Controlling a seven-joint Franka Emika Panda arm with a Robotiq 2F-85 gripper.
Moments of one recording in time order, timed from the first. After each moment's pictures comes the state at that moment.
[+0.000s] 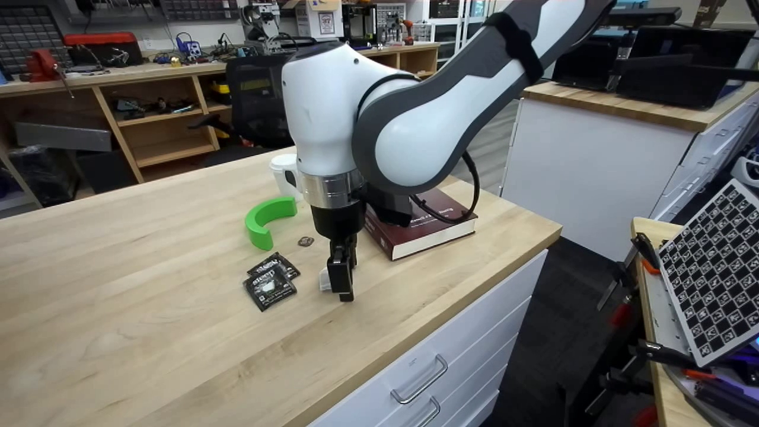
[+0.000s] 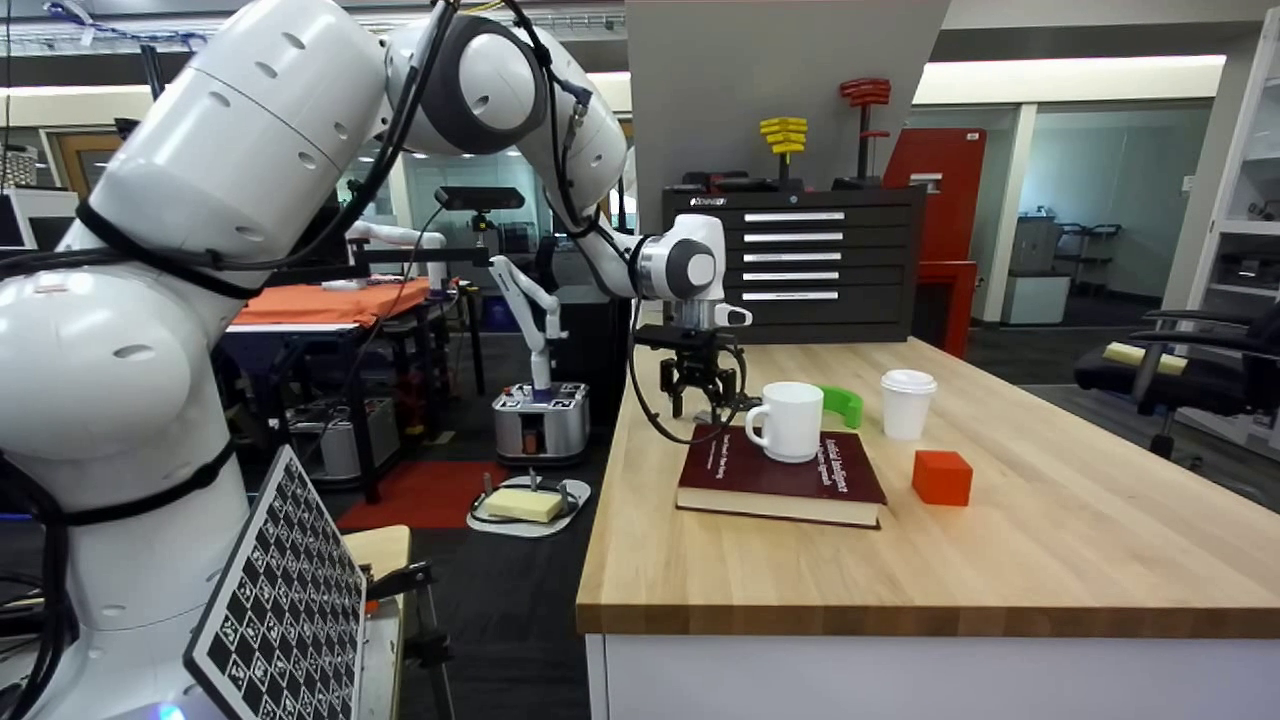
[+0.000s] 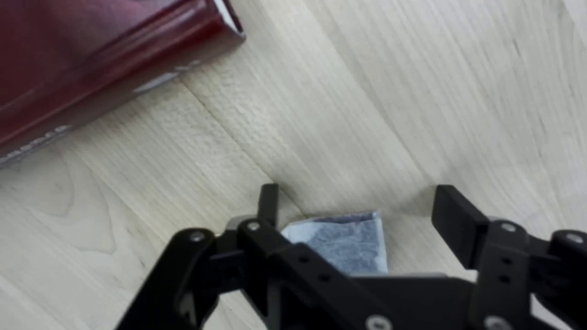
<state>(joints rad) 0.30 0.67 0.17 -1.62 -0.17 2.27 0.04</state>
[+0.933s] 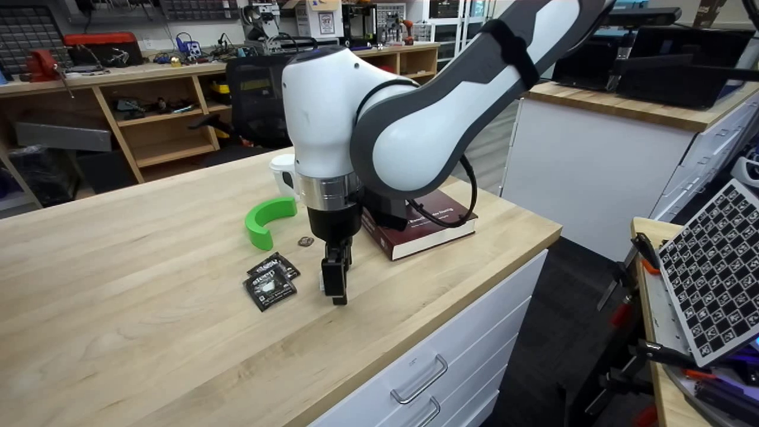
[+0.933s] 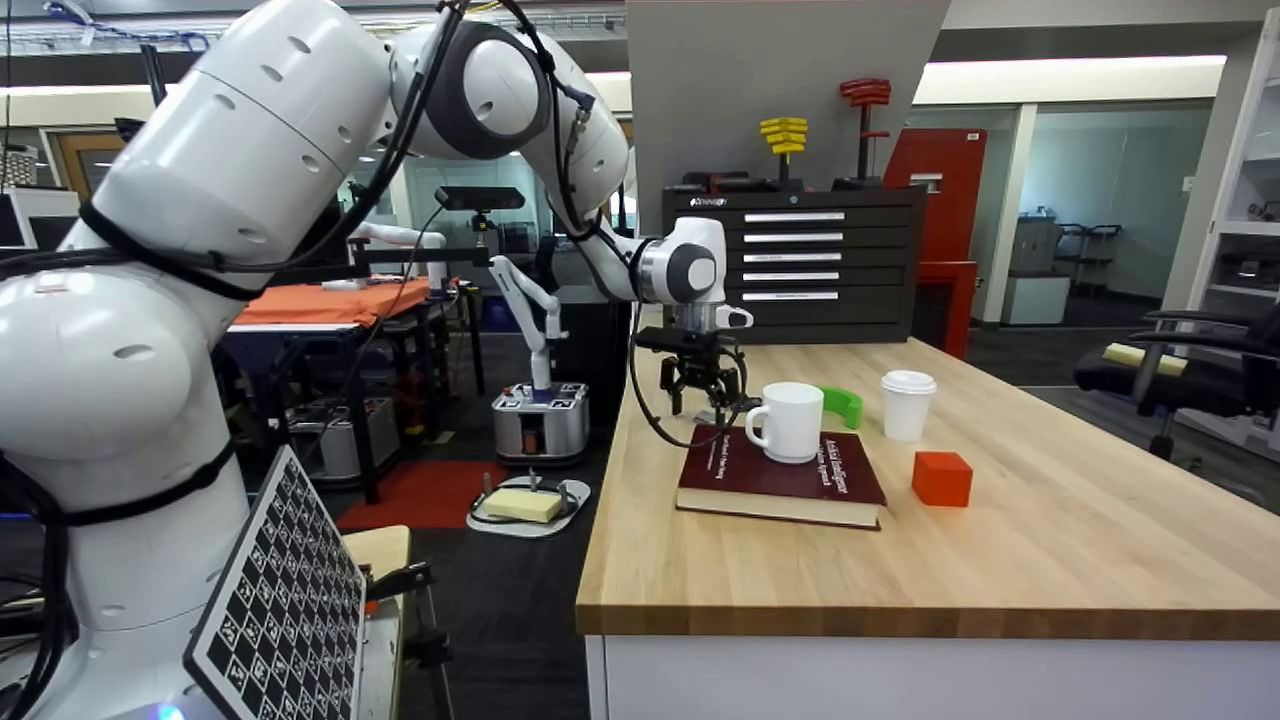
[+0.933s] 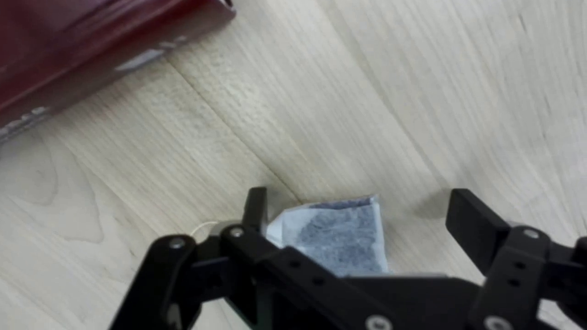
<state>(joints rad) 0.30 0.68 0.17 -1.61 -0.16 2.30 0.04</state>
